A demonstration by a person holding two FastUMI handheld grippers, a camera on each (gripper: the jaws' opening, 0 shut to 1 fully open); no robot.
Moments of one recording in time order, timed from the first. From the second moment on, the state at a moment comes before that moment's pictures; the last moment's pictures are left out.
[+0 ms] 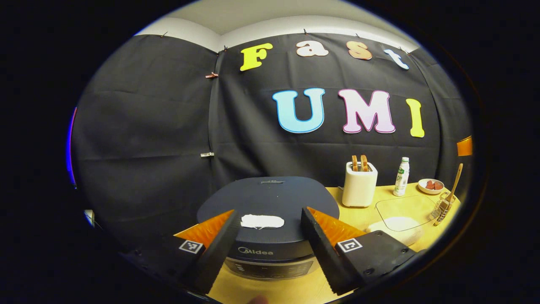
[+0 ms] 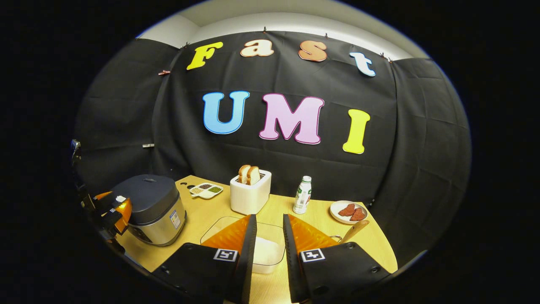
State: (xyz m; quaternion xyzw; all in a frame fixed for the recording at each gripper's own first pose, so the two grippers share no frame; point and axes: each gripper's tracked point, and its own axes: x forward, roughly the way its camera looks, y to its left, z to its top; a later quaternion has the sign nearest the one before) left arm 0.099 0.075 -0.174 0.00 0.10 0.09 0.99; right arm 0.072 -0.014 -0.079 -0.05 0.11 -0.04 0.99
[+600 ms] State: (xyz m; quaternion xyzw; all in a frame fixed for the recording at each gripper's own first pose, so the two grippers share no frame) left arm 0.094 -0.003 -0.060 0.01 0.03 0.03 1.00; right arm 0.061 -0.032 -0.058 -0.01 0.08 -0.05 1.00
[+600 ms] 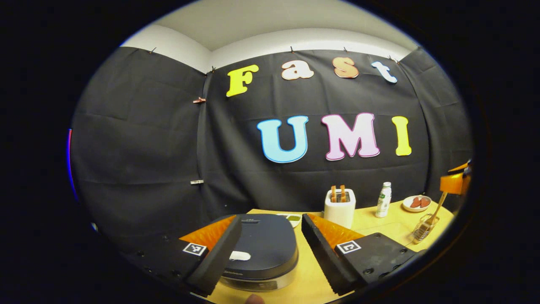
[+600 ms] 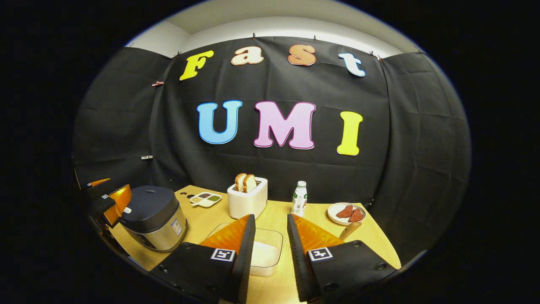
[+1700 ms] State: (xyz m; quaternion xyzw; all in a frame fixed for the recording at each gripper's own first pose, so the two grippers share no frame) left arm 0.036 -0.112 0.065 -0.05 -0.02 -0.04 1.00; right arm 0.002 -0.082 0.014 -0.01 0.03 -0.04 1.00
